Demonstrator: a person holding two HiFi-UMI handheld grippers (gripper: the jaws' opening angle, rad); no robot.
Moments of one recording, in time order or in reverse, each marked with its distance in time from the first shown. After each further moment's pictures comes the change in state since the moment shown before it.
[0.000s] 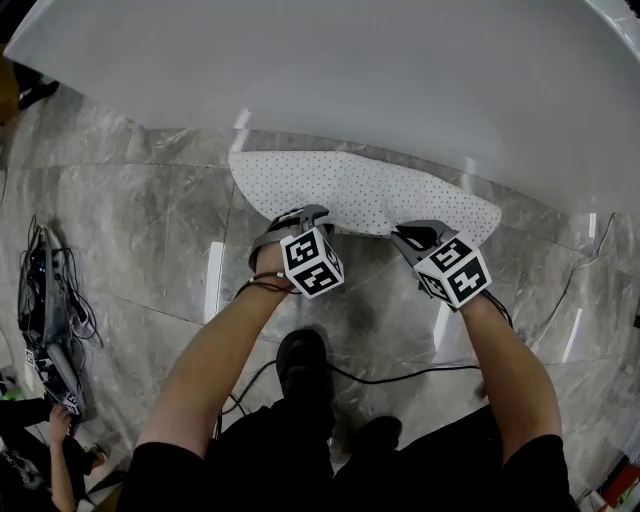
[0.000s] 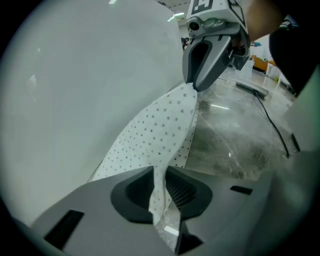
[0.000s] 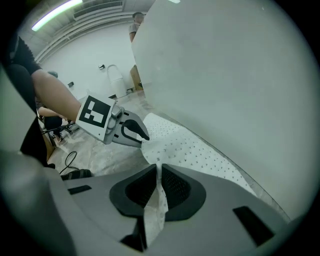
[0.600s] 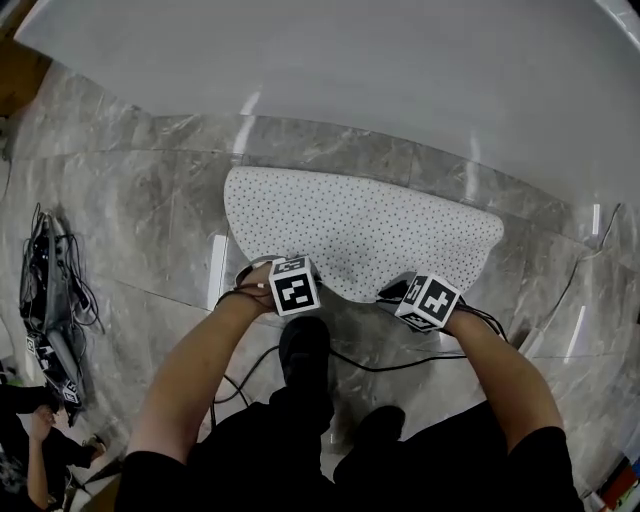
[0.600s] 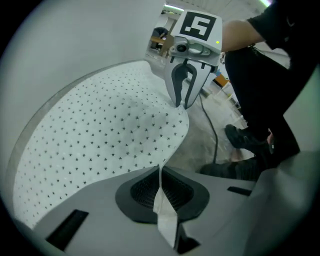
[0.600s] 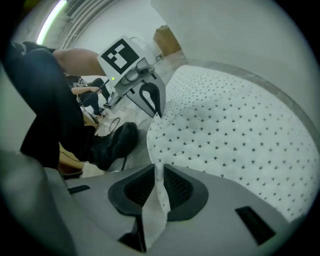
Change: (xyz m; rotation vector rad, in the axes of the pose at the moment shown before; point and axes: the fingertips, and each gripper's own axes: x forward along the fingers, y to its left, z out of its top) left arm -0.046 -0.159 -0.081 0.073 0.158 -0.632; right arm 0.022 0.145 -0.136 -0.077 0.369 0.470
